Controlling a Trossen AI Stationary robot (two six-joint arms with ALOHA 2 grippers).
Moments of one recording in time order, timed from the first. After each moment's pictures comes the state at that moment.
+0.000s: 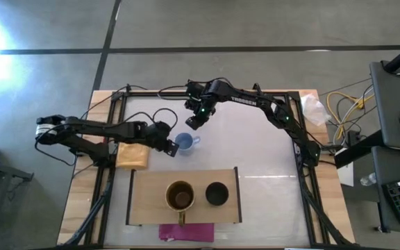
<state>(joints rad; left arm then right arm) 0.16 1.25 0.67 -0.32 0.02 -0.89 -0.38 2.33 2.17 -1.10 -0.50 0.28</state>
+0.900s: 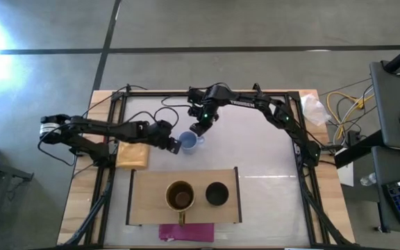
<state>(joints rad) 0.19 1.31 0.65 -0.21 -0.01 -0.91 -0.38 2.33 2.05 -1.09 -0.58 0.23</state>
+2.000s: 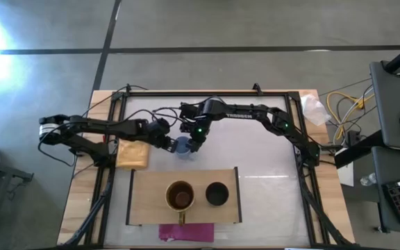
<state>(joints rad) 0.25 1.30 0.65 -0.31 -0.01 -0.85 -0.24 2.33 2.05 -1.00 -0.66 0.23</state>
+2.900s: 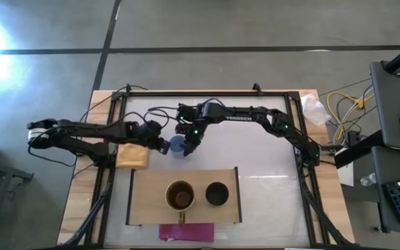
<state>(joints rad) 0.23 1.13 0.52 -0.32 -0.04 -0.83 -0.21 2.33 2.05 -0.85 -0.77 0.35</state>
